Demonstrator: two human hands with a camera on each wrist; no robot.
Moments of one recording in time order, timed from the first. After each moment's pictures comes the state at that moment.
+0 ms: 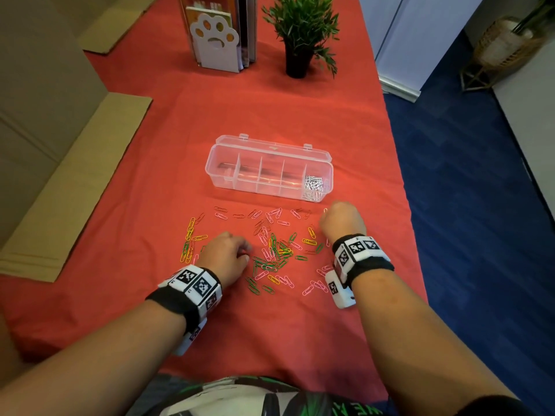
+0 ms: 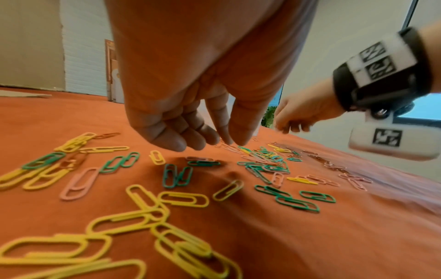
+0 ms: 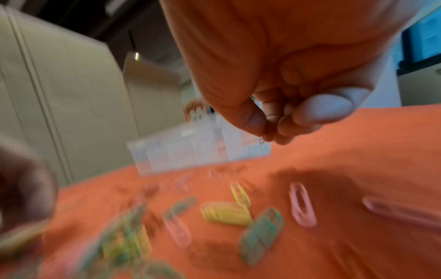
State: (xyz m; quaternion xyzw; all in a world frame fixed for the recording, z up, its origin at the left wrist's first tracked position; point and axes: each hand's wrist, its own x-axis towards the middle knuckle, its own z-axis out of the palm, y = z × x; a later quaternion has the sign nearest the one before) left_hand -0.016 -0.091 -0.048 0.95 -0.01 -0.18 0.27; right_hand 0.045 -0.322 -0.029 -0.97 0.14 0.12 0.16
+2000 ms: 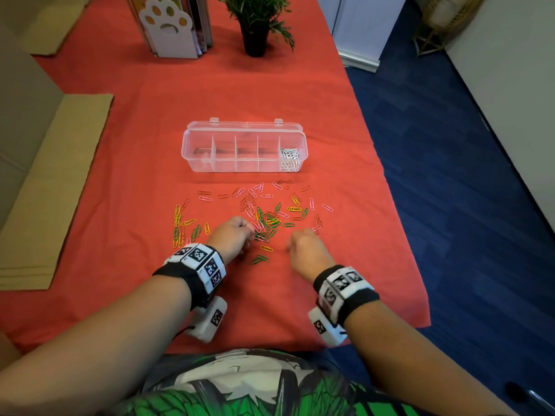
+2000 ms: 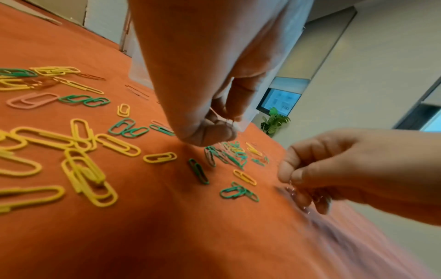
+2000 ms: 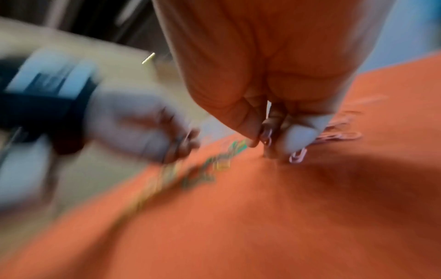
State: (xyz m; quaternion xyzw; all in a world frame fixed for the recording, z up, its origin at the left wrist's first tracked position) left_hand -0.028 -0.117 -0.048 0.80 0.11 -0.30 0.50; right_hand -0.080 -0.282 -0.060 -0.94 0.07 0.20 0.25
